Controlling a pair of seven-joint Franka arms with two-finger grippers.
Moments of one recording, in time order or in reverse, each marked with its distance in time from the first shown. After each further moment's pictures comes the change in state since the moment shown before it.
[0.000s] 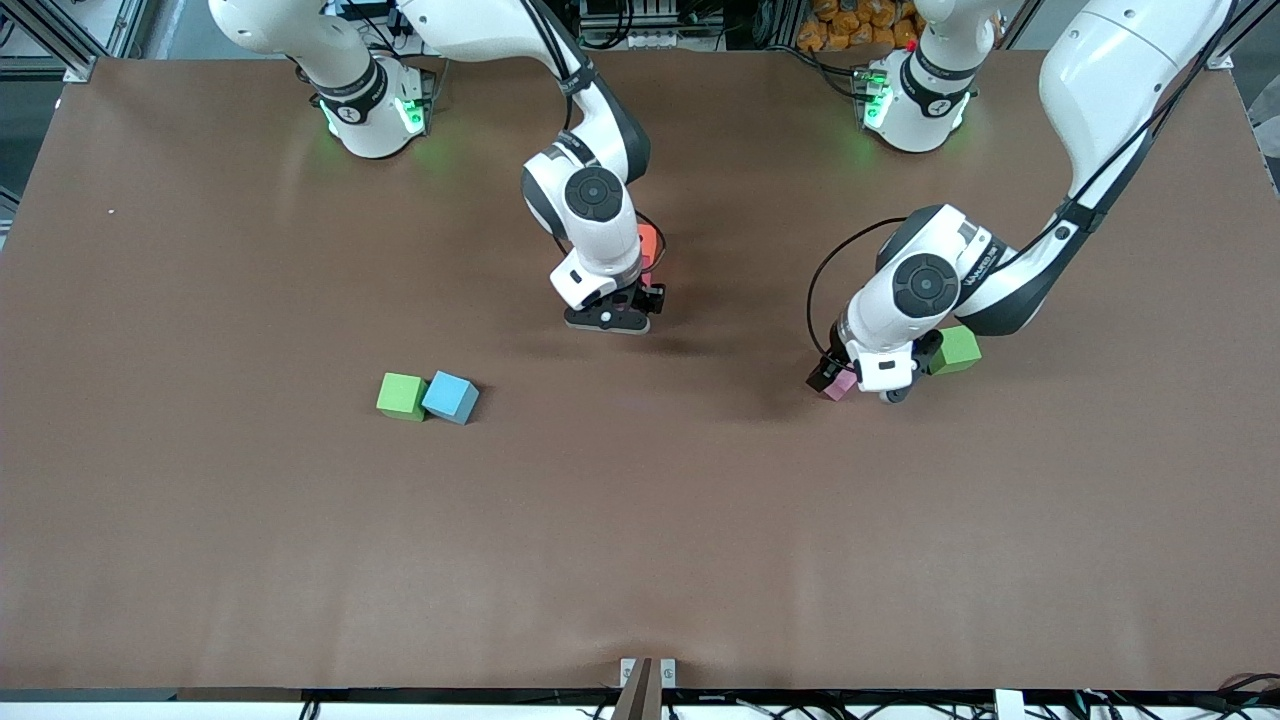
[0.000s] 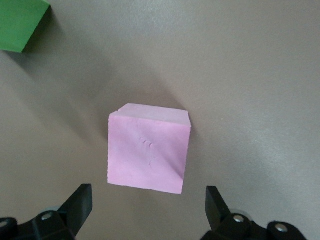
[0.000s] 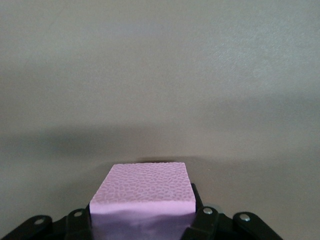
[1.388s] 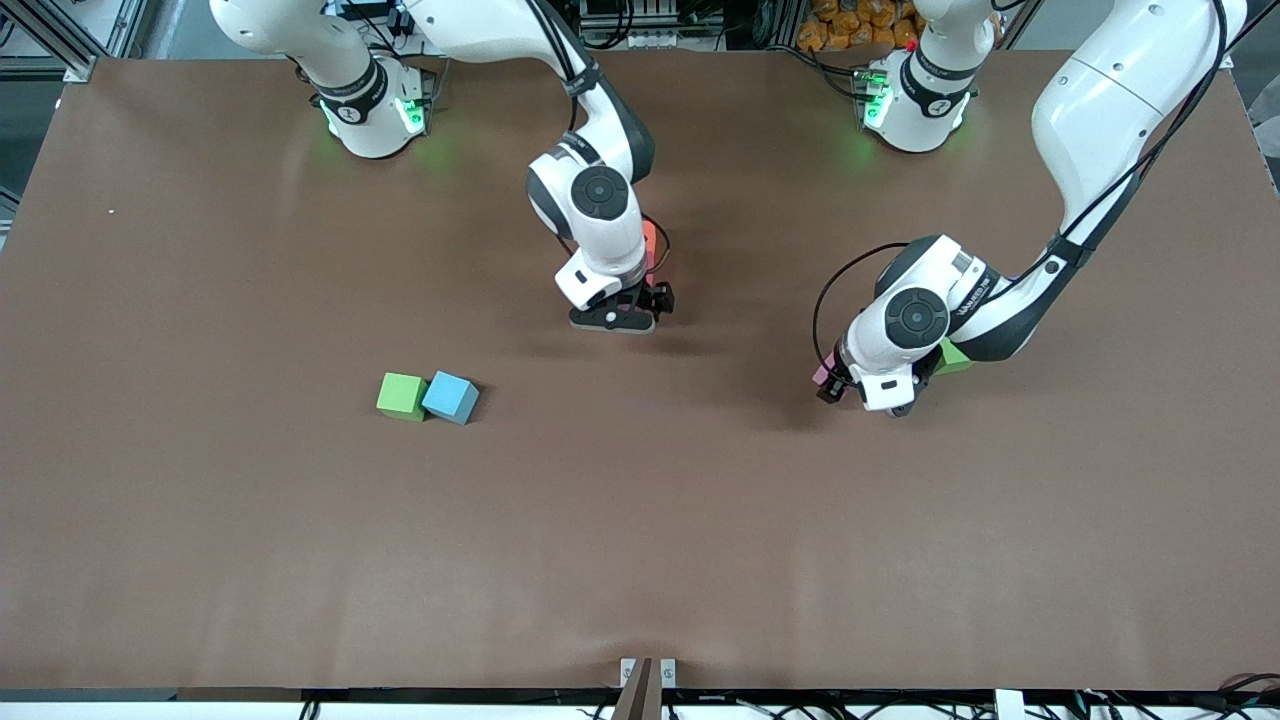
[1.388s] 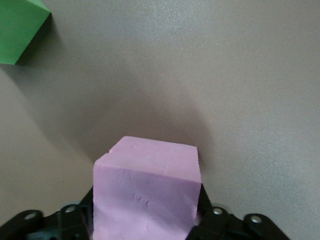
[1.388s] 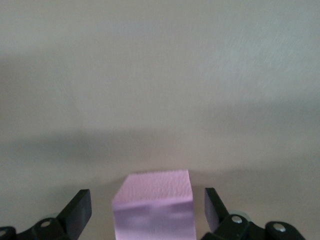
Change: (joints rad) left arm -0.055 0.093 0.087 0.057 0.082 -0.015 -0.093; right arm 0.003 -0.005 -0.032 0.022 0.000 0.012 0.001
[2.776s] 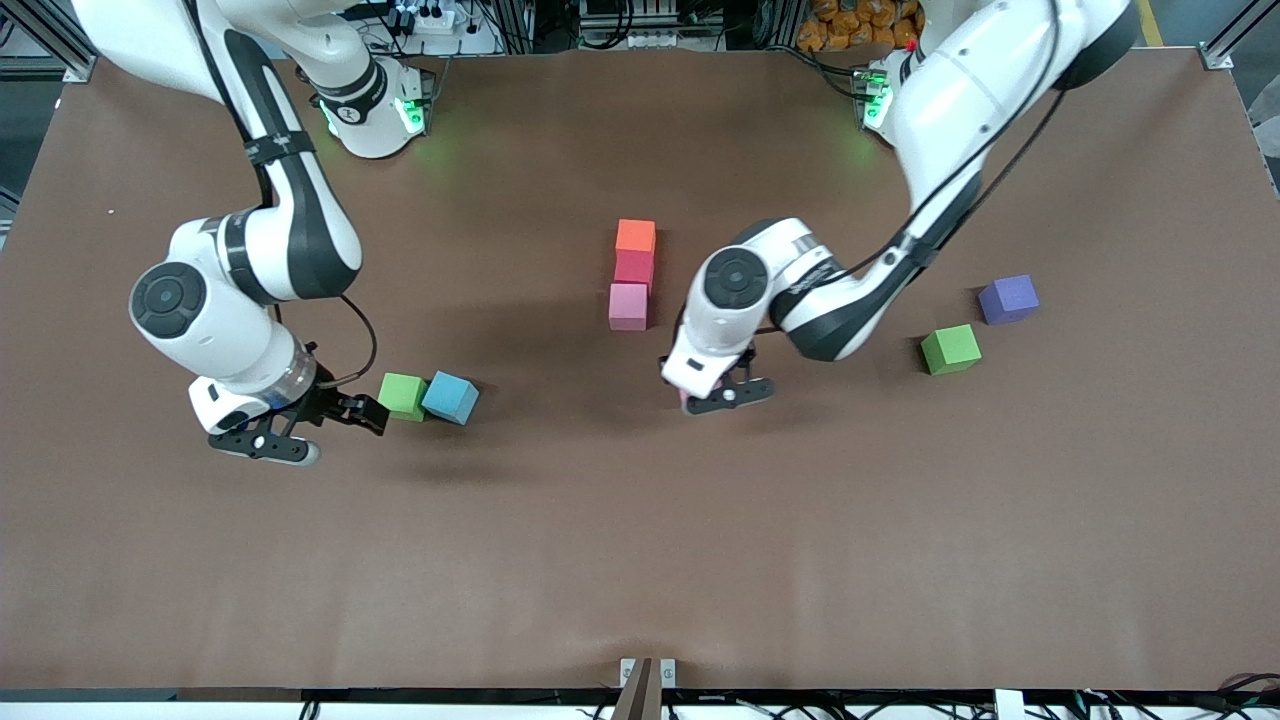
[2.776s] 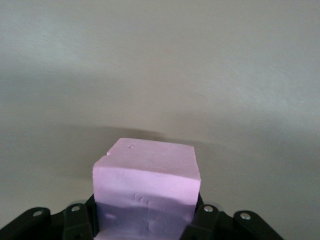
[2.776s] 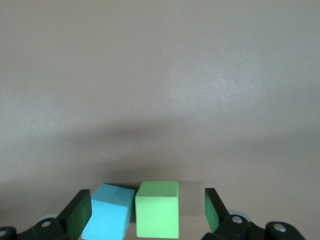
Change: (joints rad) left arm -0.612 0.173 0.181 0.514 -0.084 -0.091 0.542; right arm -0.849 -0.236 0.189 -0.020 -0.214 -0.204 -0.535
